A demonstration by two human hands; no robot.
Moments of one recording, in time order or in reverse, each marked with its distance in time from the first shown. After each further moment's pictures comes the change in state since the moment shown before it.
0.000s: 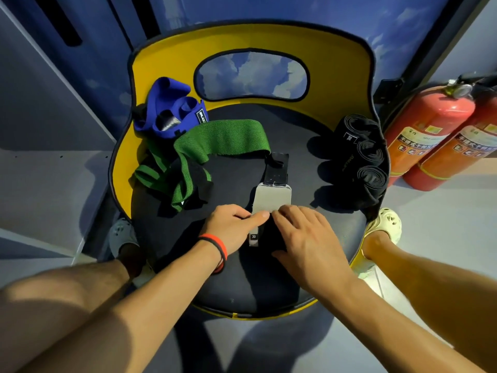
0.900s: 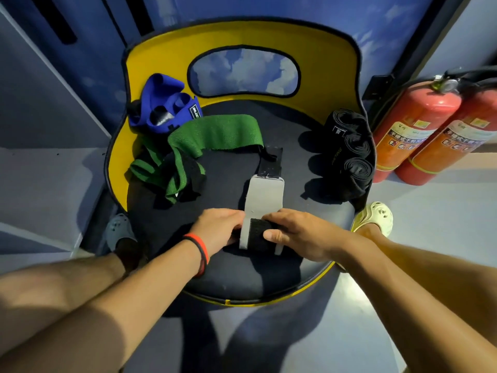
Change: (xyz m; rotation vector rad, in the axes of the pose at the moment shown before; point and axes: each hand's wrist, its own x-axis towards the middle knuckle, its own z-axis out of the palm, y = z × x) left_hand -0.017 -0.010 -0.001 -0.238 -0.096 -0.109; right_hand 0.018 0.037 -0.012 0.468 -0.547 -0.032
